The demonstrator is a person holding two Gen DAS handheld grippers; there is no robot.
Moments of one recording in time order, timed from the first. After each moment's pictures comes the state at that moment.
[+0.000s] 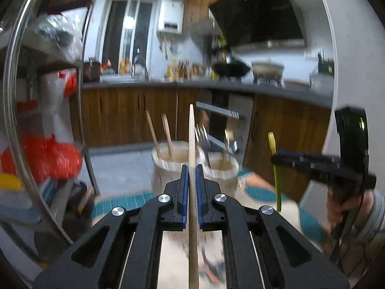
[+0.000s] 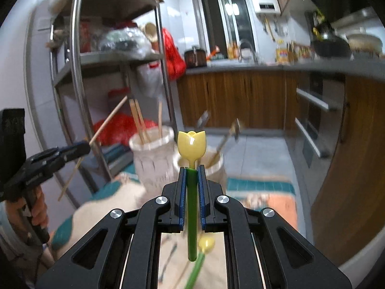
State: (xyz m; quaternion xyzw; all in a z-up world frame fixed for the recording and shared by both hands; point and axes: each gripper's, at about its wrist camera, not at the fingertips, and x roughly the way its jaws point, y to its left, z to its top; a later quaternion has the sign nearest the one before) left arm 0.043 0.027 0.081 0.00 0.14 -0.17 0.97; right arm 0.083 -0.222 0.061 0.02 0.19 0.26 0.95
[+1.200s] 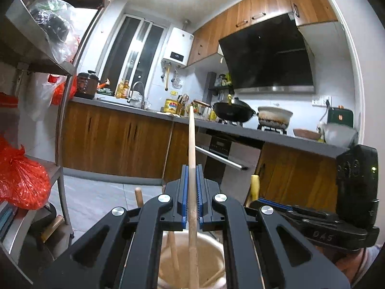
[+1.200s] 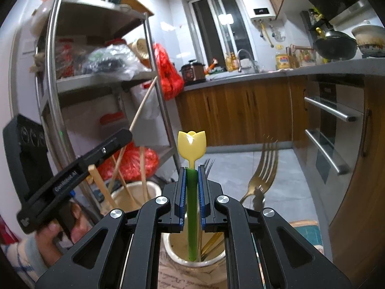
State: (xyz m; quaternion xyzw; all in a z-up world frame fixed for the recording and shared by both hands) left arm 0.166 0.019 0.078 -0.08 0.05 -0.20 0.97; right arm 0.177 -0.190 0.068 0.07 0.17 0.26 0.95
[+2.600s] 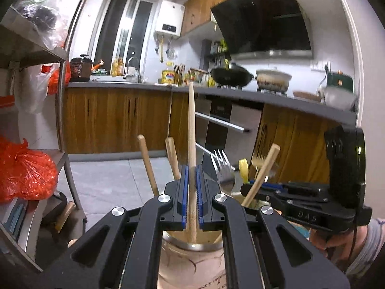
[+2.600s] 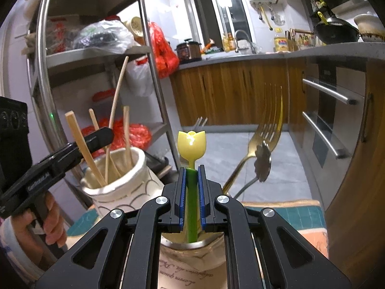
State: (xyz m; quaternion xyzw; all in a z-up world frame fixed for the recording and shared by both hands) left arm 0.162 0.011 0.059 -0.02 0.14 -0.20 0.97; right arm 0.191 -0.184 0.036 0.05 0.23 0.25 0.94
